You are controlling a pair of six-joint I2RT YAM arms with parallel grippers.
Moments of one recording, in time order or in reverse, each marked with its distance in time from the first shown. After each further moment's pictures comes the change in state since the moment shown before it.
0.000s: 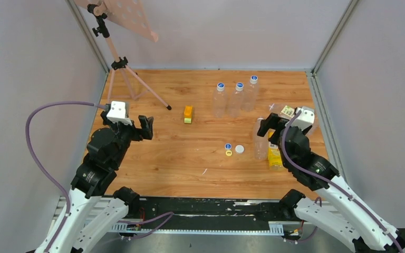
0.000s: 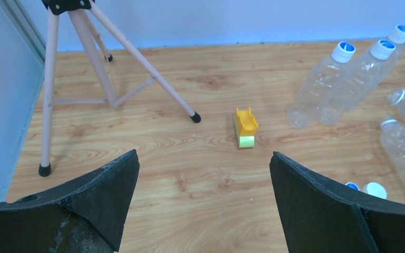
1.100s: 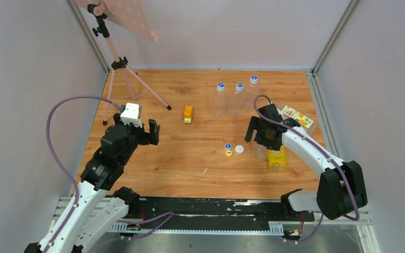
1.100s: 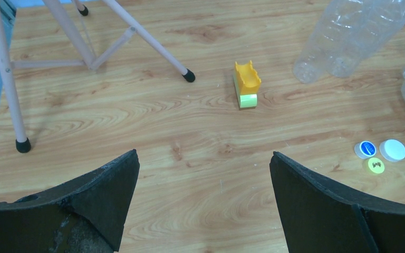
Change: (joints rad) left arm 0.000 0.040 -0.082 -0.043 0.050 0.005; right arm -0.341 0.662 0.120 -0.207 -0.608 0.098
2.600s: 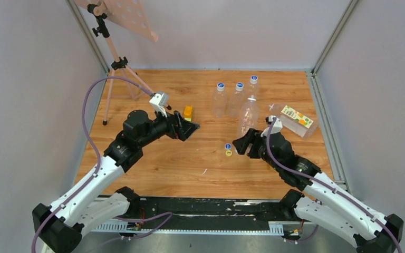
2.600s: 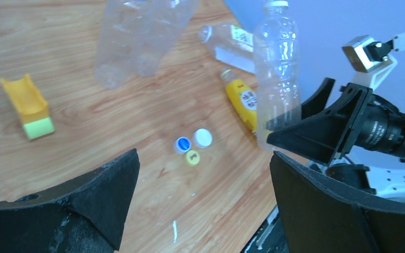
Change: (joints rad) left arm -0.099 0.294 0.016 0.350 0.496 -0.372; right arm 0.362 -0.570 -0.281 0.292 0.104 0.082
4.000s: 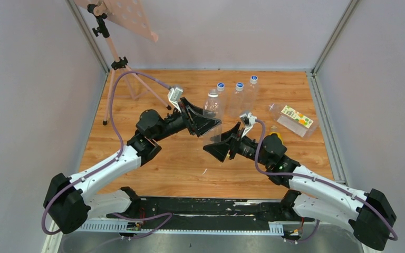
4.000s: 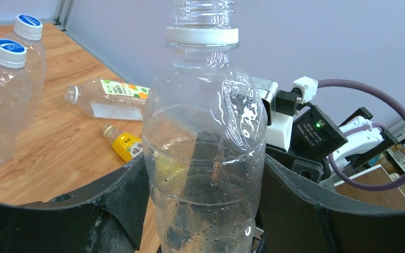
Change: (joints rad) left arm -0.158 0.235 -0.015 0.663 0.177 -0.235; right arm 0.142 0.166 -0.126 0.914 -0.498 -0.120
